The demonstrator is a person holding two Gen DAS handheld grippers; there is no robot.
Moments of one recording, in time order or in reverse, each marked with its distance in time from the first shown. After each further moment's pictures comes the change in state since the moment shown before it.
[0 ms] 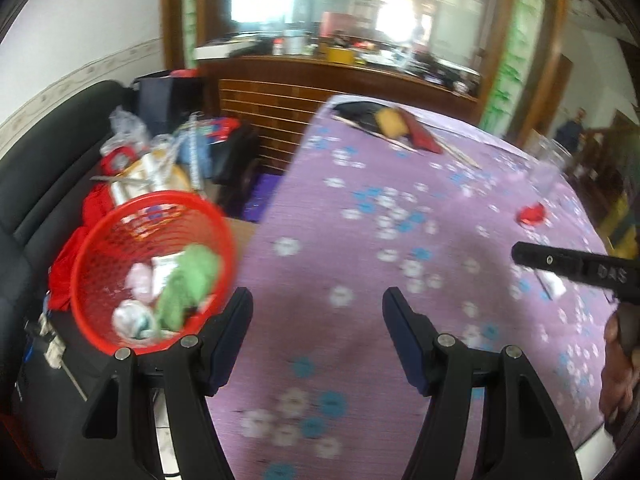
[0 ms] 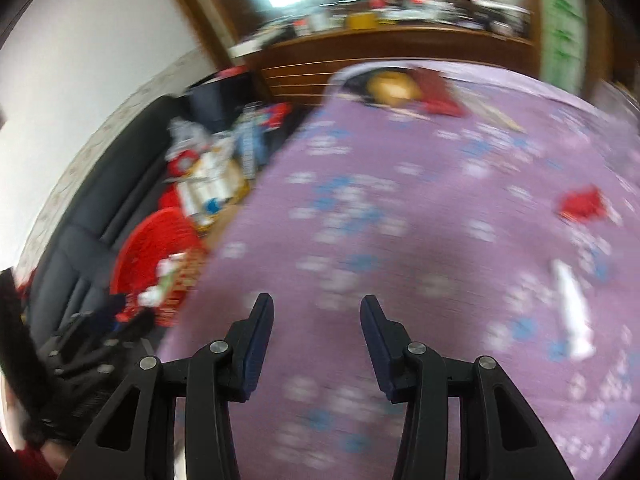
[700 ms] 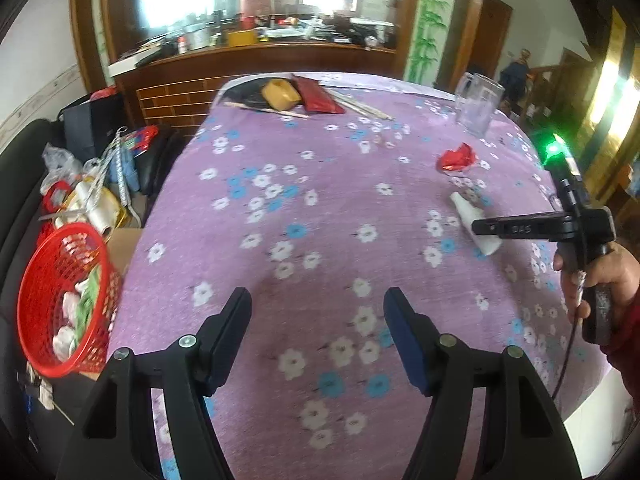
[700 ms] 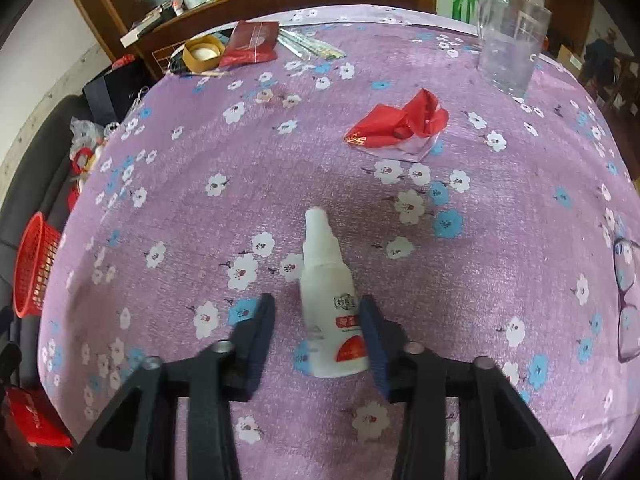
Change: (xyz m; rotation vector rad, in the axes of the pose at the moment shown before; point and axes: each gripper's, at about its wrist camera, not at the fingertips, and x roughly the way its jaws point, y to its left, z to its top) left arm 0.019 -0.116 -0.002 0.194 0.092 -0.127; right arm 0.017 -0.194 -0.009 0.075 0.138 -0.227
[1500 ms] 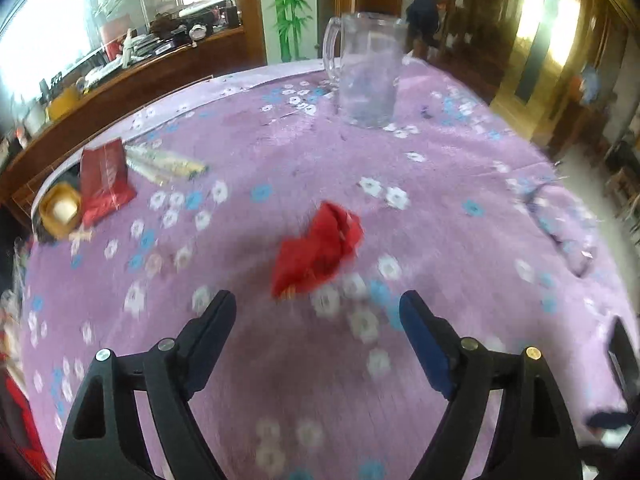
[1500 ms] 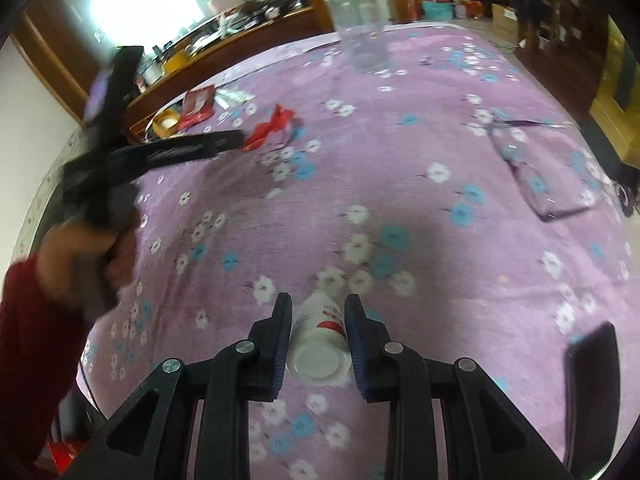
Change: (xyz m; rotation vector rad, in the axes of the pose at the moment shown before) left arm 0.197 -0.219 0.158 0.348 0.093 -0.130; right arm -0.116 -0.107 -0.116 0.282 -0.143 0.053
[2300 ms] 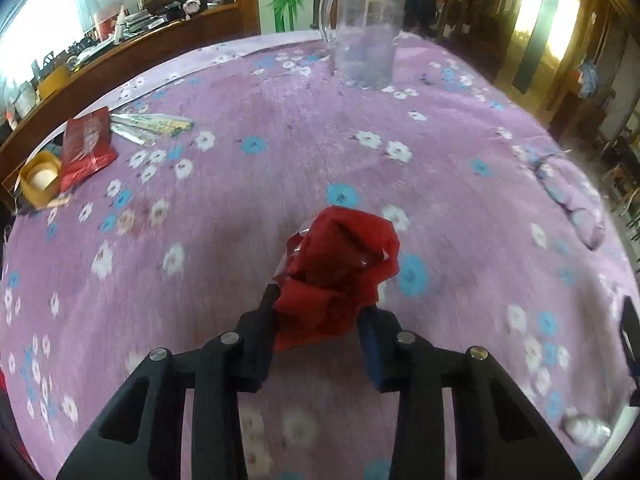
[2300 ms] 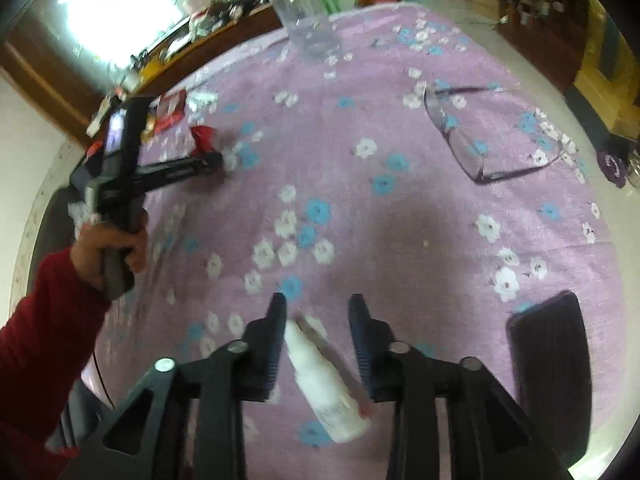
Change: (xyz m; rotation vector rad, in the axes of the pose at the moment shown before) left arm 0.009 0.003 -0.048 -0.030 0.025 -0.084; right arm -0.022 -0.064 -0.012 0.040 0.092 0.011
